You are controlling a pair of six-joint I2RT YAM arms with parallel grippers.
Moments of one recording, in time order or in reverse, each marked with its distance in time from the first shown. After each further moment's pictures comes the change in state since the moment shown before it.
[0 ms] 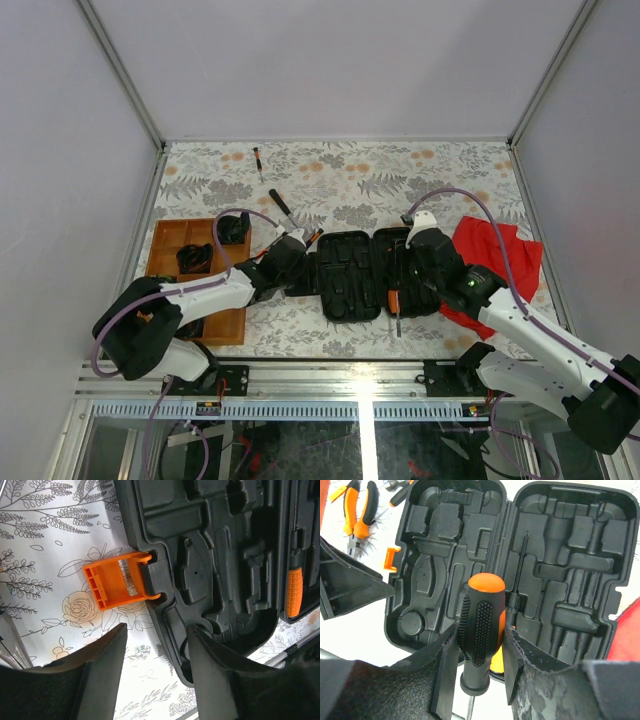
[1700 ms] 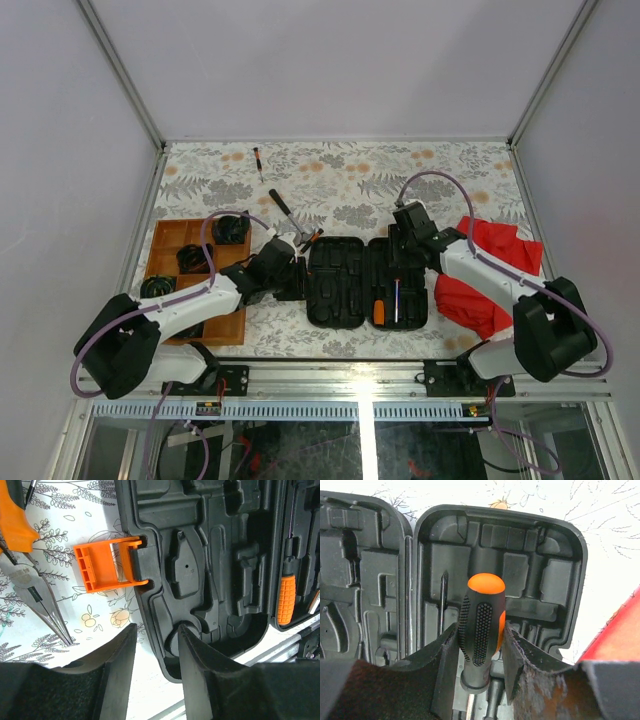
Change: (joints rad) left arm 0.023 -0.126 -0.040 -0.119 0.026 0.066; right arm -0.175 0.447 0.132 0.027 0.004 0.004
